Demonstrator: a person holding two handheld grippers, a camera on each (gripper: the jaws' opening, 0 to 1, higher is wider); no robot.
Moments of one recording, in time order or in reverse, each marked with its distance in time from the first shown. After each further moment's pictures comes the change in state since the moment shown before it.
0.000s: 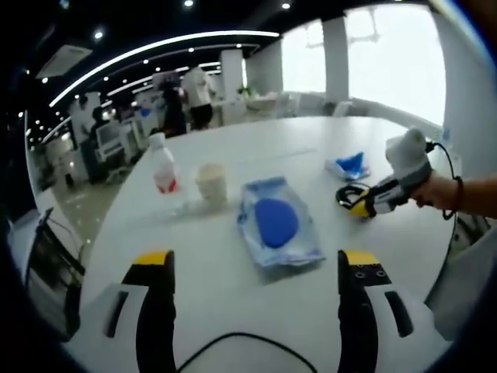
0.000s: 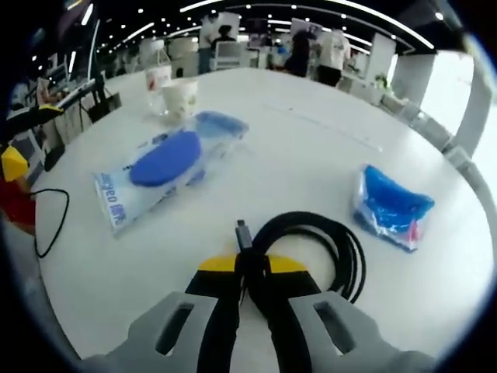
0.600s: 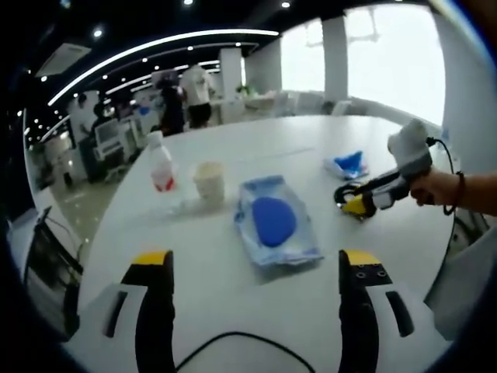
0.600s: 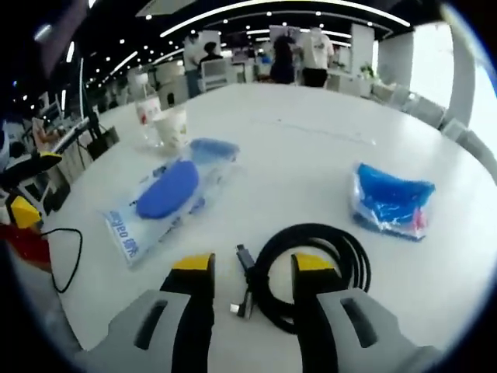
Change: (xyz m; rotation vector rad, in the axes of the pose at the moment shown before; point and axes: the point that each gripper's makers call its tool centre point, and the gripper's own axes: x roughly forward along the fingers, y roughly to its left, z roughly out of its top) left arm 0.000 -0.003 -0.001 0.003 0.003 -0.007; right arm -0.013 0.006 0.028 0.168 -0.139 0.063
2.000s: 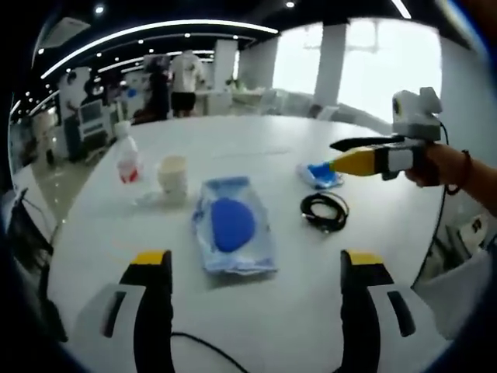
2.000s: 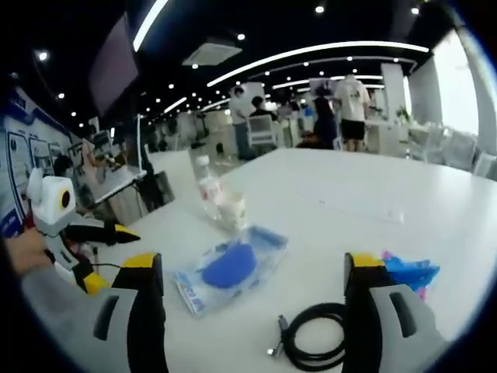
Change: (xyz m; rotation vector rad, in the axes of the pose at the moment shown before) left arm 0.015 -0.051 0.012 -0.140 0.041 -0.105; right arm -0.056 0.036 0.107 -0.097 -0.266 0.246
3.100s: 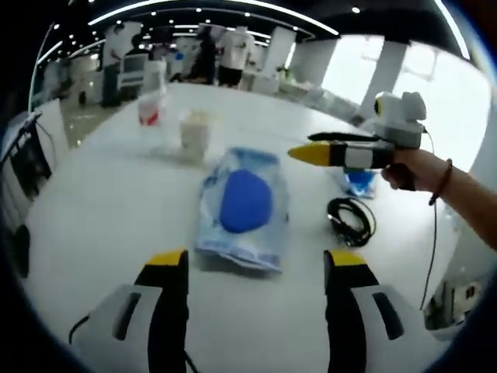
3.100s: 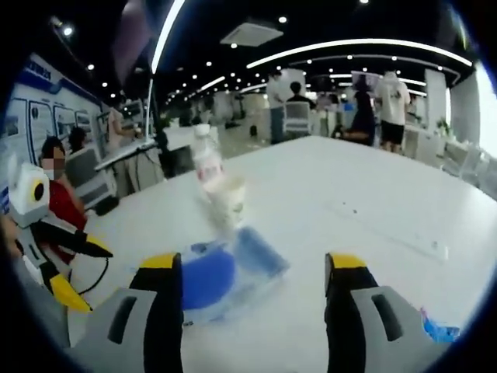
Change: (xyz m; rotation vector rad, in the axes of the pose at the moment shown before) left arm 0.043 0.008 -0.043 -0.276 0.080 0.135; right arm 0.121 -0.028 -0.030 -0.144 0.082 0.183
